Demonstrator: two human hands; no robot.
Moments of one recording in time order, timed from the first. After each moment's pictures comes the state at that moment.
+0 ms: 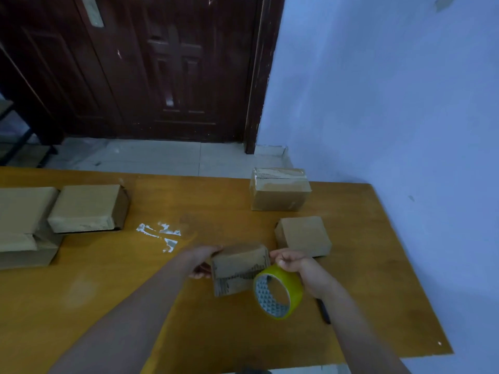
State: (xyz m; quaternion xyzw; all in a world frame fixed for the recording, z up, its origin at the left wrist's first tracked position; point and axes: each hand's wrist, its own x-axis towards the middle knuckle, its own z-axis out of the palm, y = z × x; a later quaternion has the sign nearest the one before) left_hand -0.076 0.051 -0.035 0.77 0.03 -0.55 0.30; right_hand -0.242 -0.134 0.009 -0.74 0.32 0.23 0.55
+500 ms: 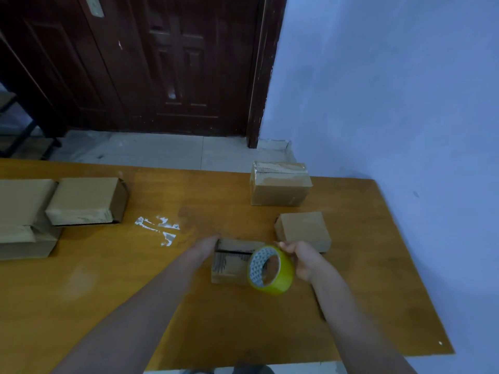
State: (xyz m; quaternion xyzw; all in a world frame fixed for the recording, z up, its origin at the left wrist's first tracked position) left_hand -0.085 0.029 -0.049 0.79 0.06 -0.50 0.36; right_hand -0.233 -0.147 -0.004 -0.48 0.50 0.11 0.71
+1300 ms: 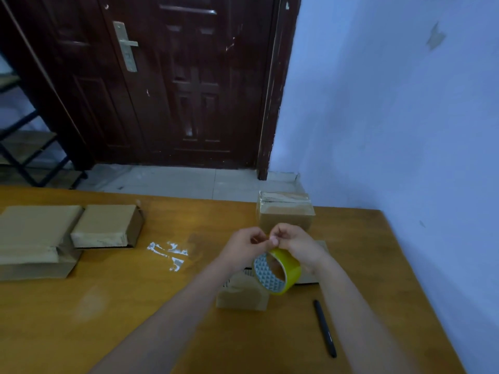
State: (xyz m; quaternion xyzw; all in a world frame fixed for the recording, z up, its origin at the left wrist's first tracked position) left_hand -0.125 -0.012 0.049 0.76 -0.30 -0.29 0.50; right_hand -0.209 -0.147 0.083 -0.78 0.20 0.03 0.59
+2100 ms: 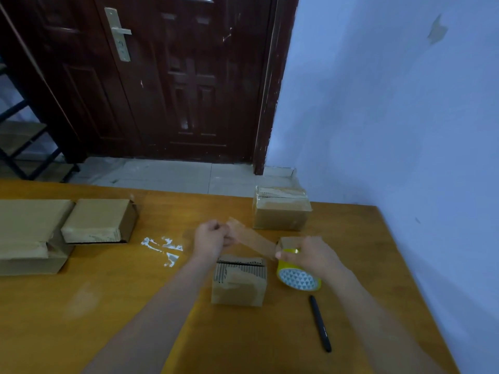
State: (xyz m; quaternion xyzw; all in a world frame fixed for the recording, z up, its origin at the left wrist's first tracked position) left_hand -0.100 0.009 0.038 0.72 0.01 -0.26 0.65; right_hand -0.235 -0.173 0.066 -0.92 0.27 0.12 0.24
